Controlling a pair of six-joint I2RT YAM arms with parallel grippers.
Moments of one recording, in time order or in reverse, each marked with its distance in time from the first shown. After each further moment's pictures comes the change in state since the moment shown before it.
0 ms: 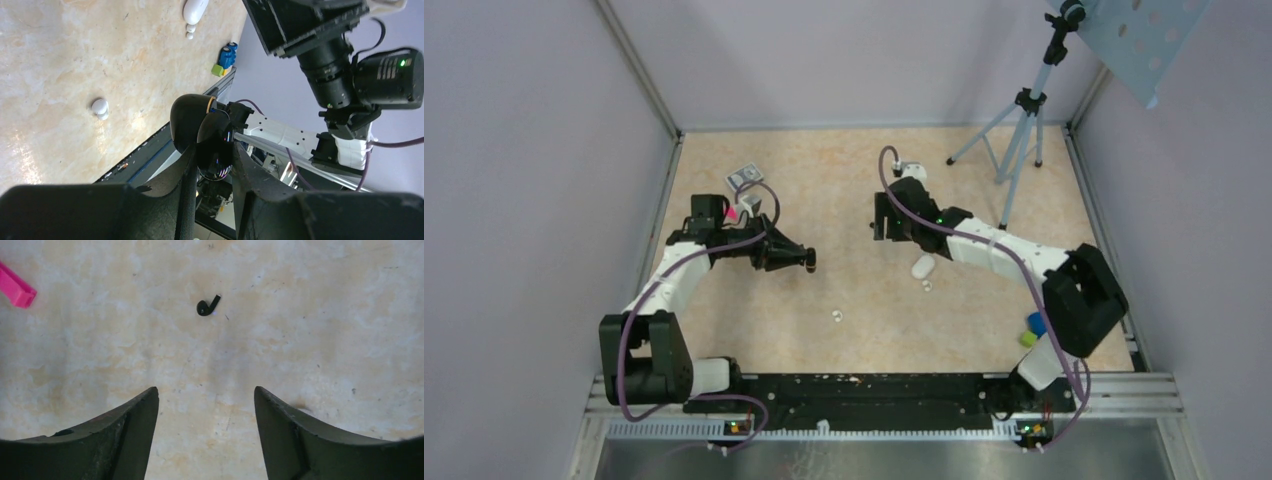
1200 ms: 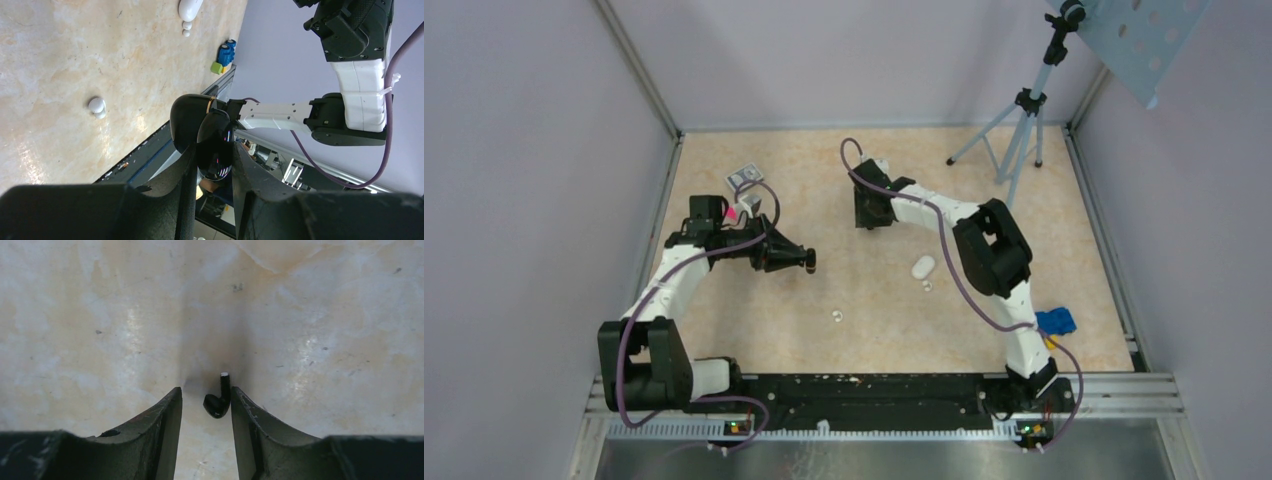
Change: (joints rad) left arm 0.000 -0.028 -0.005 -0.007 0.011 0.014; right arm -0.049 0.648 0.600 -0.232 -0.077 0.011
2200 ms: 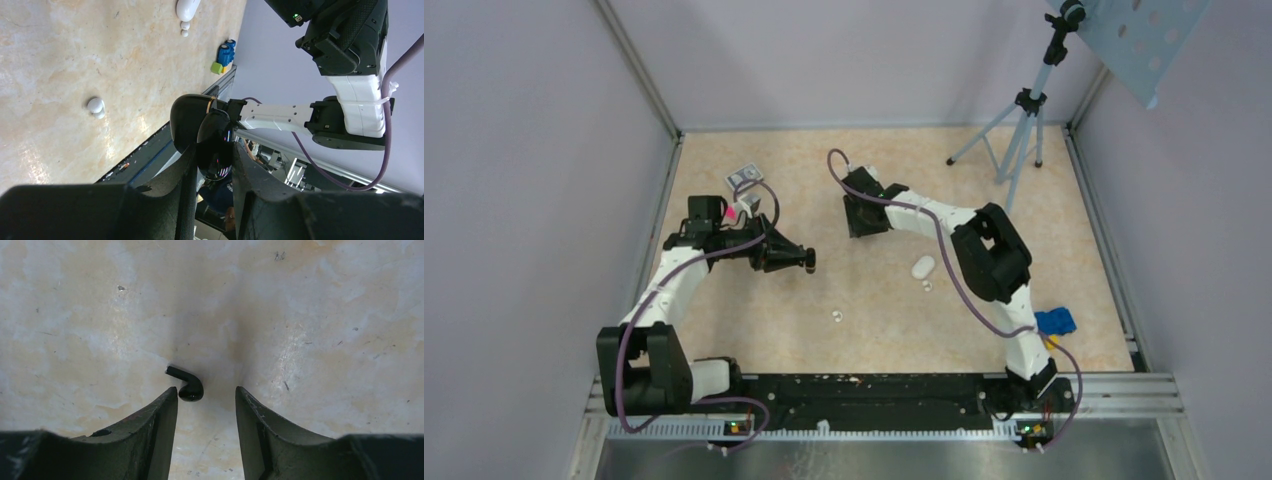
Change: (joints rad) left arm 0.000 -0.023 0.000 -0.006 0.000 0.007; right arm 0.053 -0.029 -0.035 0.006 -0.020 -0.075
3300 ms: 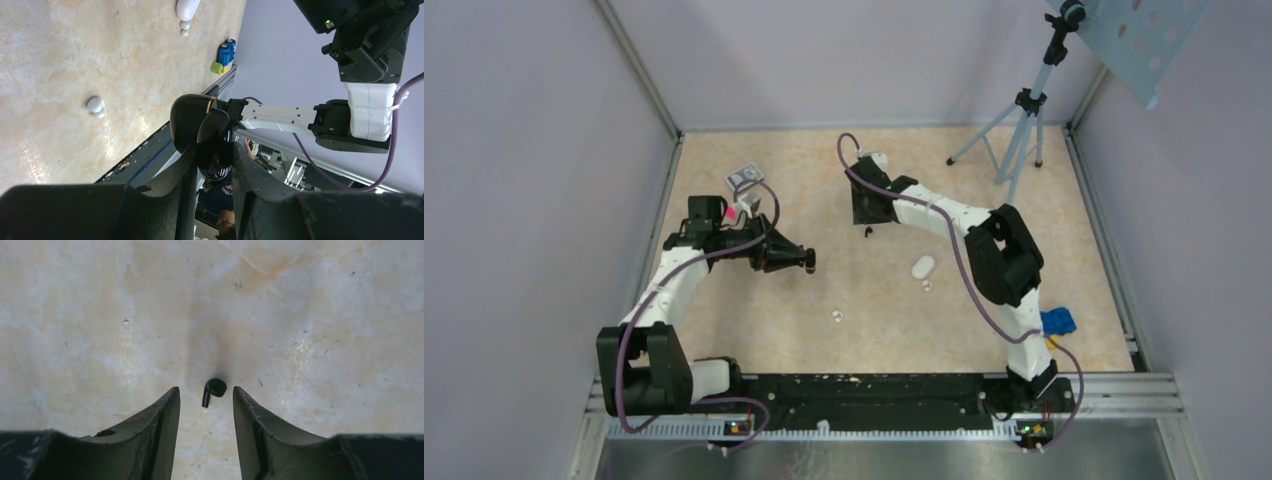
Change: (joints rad) left arm 0.000 0.000 0.000 -0.002 0.001 0.002; right arm -0.012 -0.090 -0.027 -0.011 0.080 0.057
